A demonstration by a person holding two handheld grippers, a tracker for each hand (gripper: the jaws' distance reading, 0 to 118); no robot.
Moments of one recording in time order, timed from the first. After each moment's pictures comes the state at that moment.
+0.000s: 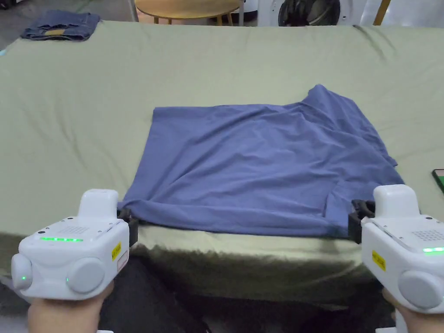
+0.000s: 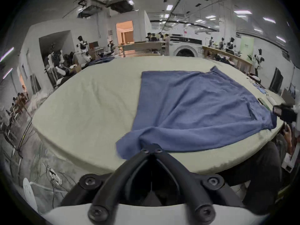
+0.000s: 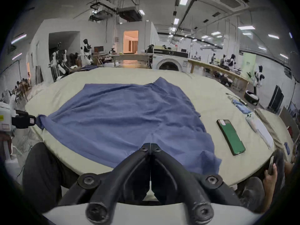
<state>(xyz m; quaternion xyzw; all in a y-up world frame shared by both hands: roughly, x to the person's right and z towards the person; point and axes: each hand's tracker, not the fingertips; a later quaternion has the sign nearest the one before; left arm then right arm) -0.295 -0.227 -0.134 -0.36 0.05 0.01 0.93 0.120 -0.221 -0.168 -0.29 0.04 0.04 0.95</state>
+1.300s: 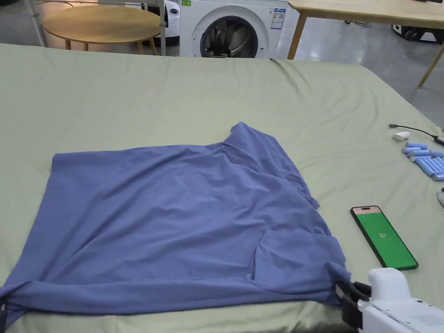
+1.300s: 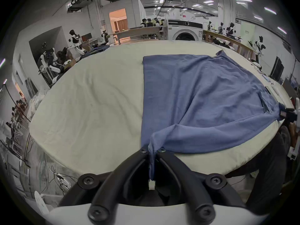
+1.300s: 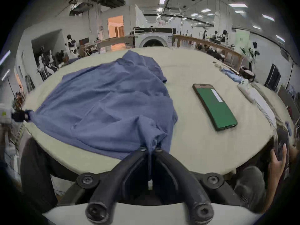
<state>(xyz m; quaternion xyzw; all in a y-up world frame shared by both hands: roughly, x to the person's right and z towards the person) -0.309 -0.229 -0.190 -0.42 0.02 -0.03 0.91 0.242 -0.253 -0.179 -0.37 0.00 -0.02 0.93</state>
